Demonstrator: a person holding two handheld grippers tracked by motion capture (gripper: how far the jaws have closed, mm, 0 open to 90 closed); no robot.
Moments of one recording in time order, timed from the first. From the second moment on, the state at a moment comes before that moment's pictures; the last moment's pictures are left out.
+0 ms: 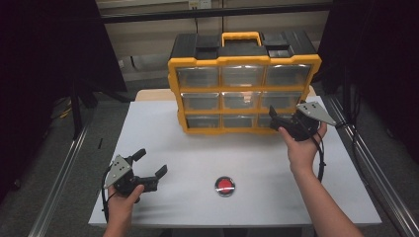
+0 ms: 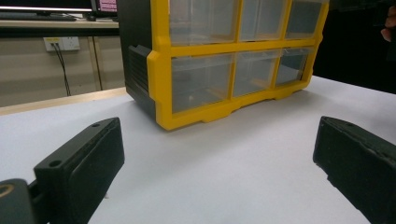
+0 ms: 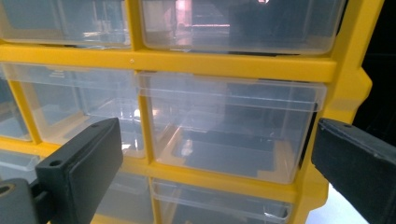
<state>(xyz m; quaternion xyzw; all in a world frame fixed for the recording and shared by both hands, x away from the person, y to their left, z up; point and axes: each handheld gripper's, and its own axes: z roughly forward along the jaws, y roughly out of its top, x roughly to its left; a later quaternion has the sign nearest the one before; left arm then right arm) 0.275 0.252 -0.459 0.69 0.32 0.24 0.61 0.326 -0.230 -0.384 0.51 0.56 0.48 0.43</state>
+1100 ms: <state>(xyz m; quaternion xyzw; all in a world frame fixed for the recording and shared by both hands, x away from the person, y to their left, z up) 0.276 0.253 -0.459 0.69 0.31 0.24 0.60 0.345 -0.230 -0.378 0.53 0.55 0.46 0.45</state>
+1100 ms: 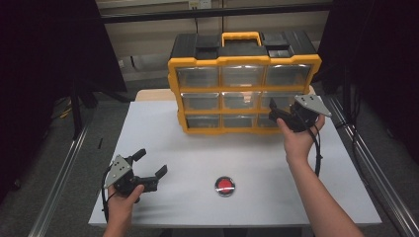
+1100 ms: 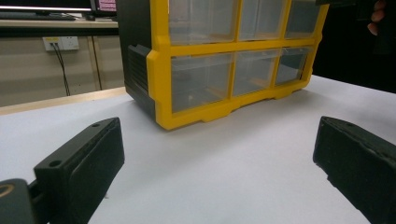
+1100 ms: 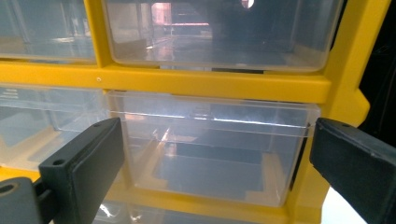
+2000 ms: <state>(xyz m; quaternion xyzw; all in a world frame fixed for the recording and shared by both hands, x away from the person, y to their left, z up) 0.276 0.253 -0.459 0.69 0.32 0.24 0.60 0.347 -0.216 -0.371 0.44 0.61 0.36 0.55</state>
